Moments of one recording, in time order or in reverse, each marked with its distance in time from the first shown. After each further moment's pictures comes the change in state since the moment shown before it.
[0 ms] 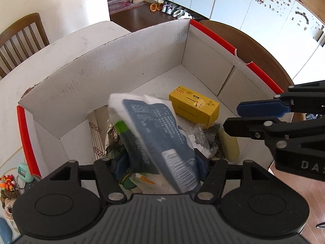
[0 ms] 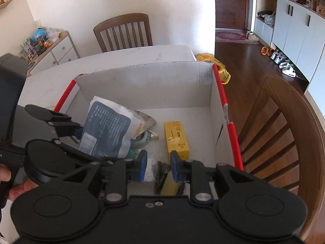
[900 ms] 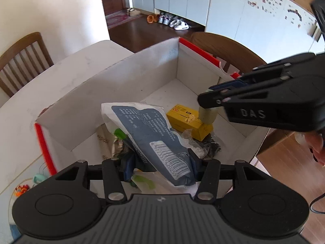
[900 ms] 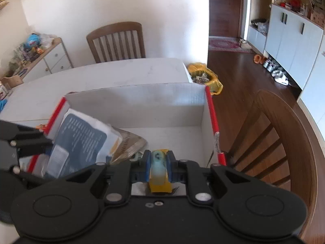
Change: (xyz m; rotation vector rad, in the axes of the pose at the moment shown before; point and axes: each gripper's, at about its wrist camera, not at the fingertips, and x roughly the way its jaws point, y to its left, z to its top) left arm -0.027 -0.013 0.002 0.078 -0.059 0.028; right arm 0.012 -0.001 0.022 -0.002 -0.027 -0.060
